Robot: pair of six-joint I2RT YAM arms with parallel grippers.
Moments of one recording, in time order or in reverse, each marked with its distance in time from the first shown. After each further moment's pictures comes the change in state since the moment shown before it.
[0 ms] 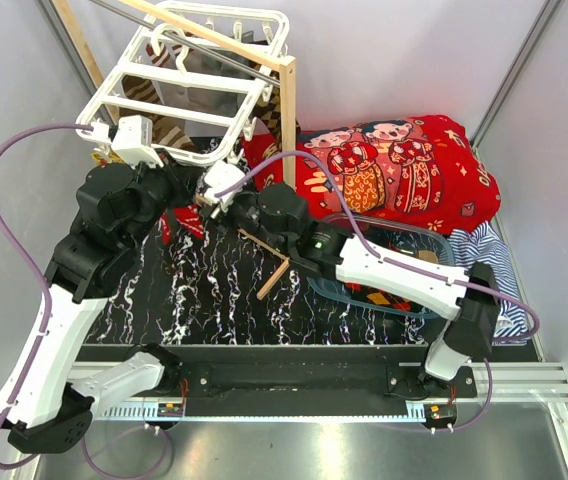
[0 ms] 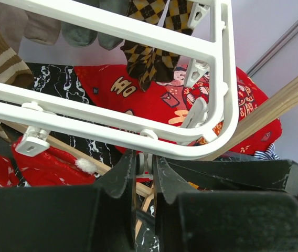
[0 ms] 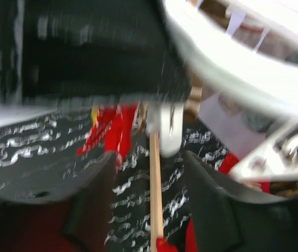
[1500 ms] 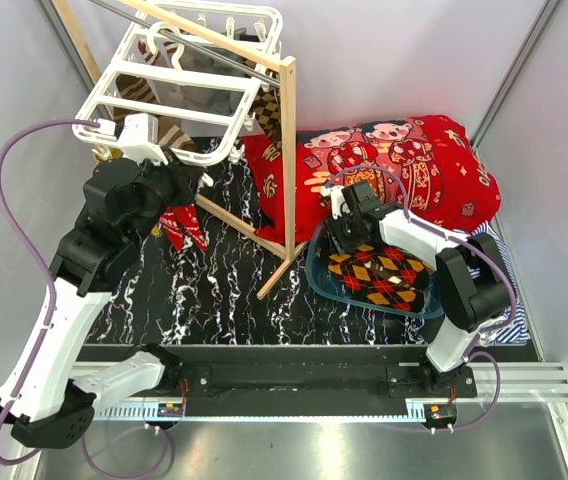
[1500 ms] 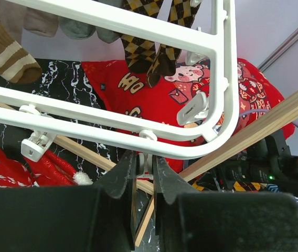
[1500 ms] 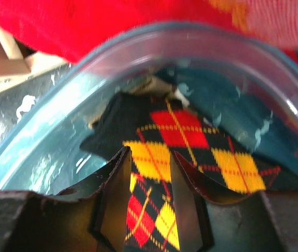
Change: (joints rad) left arm 0.000 0.029 0.012 -0.019 -0.015 0.018; right arm -0.663 0.027 -0.463 -0.580 -0.377 0.270
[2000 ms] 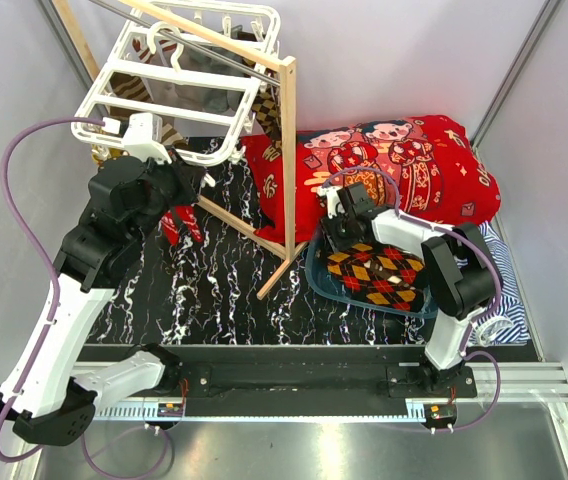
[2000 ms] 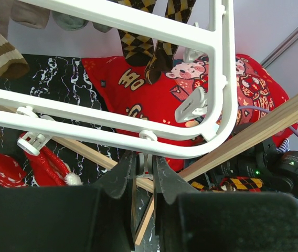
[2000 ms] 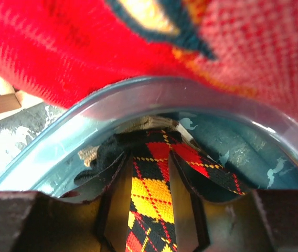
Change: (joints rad) left arm 0.000 0.018 0.000 -0.003 0.004 0.000; right arm 0.000 0.112 0.008 0.132 -0.029 0.029
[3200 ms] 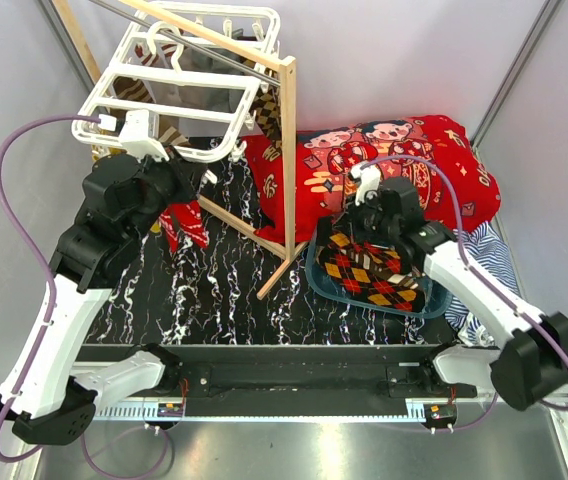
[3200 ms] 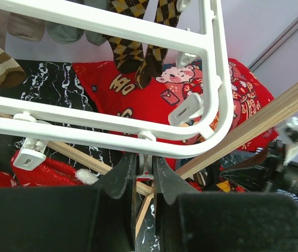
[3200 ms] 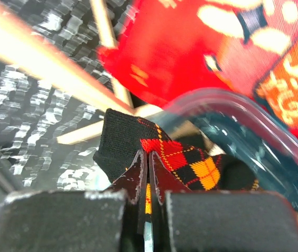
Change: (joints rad) left arm 0.000 0.005 0.032 -0.002 0.028 -0.011; right arm 0.000 -0.563 -0.143 0.034 -0.078 0.121
